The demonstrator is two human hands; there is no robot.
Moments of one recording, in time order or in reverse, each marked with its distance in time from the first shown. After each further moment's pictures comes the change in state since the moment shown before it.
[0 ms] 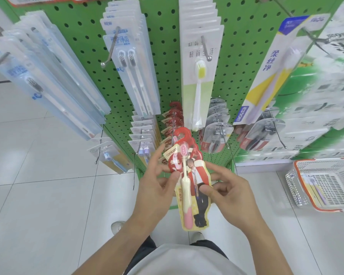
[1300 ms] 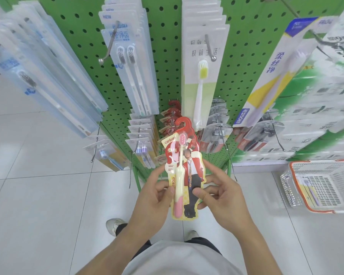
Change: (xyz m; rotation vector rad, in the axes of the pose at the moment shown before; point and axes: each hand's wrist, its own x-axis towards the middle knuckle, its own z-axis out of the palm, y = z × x) left_hand -0.014 -0.024 -0.005 0.004 -0.148 -0.174; right_hand 0.002 0.008 0.009 0.055 -0.027 0.011
